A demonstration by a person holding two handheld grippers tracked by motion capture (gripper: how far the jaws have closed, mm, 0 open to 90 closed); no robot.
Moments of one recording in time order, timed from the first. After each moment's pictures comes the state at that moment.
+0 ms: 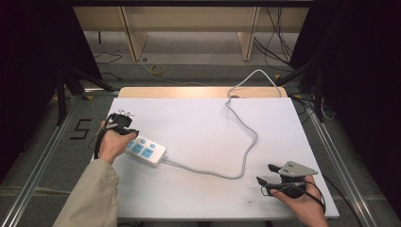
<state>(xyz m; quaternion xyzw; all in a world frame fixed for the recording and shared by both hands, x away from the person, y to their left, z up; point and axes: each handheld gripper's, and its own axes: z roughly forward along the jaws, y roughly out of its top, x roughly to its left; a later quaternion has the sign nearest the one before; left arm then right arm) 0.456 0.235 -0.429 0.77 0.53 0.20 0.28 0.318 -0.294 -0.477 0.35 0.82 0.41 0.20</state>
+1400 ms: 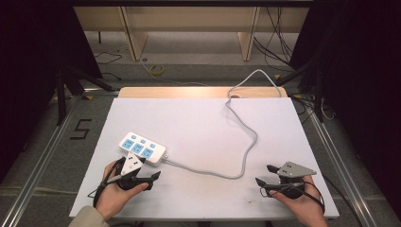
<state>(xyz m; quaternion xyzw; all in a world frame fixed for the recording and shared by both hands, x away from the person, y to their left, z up) 0.328 0.197 -0.472 0.81 0.37 0.22 0.40 0.317 -0.292 -0.478 0.35 0.82 0.41 0.20</state>
